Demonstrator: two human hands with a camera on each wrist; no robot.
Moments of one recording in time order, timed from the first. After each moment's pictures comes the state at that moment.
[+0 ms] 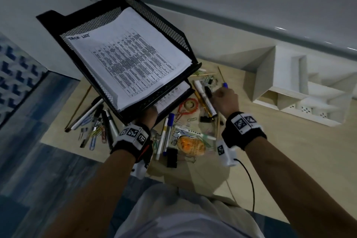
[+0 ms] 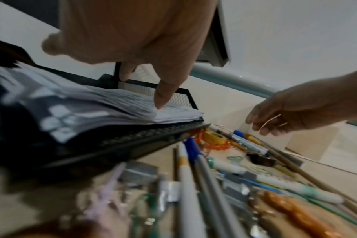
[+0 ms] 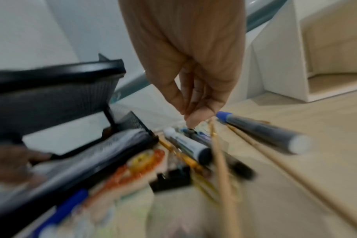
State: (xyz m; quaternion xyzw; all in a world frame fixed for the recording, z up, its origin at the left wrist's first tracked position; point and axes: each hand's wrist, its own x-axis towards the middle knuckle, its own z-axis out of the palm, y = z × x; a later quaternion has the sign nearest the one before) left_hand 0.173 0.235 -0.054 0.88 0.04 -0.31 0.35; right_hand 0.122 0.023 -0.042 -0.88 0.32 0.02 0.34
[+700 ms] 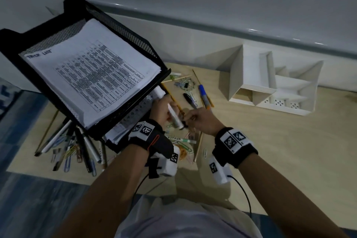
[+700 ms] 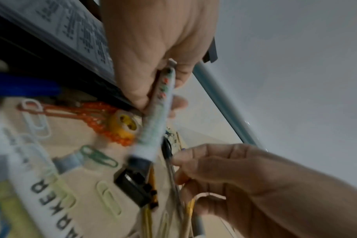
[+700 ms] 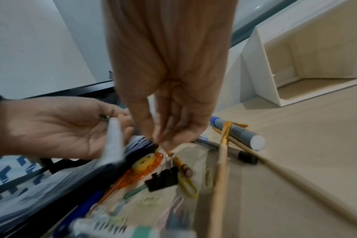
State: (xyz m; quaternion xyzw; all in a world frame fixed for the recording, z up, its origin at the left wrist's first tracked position) left_hand 0.159 0.134 -0.037 0.65 0.15 -0.33 0.67; right_hand 0.080 0.016 -0.042 -0.90 0.15 0.16 0.37
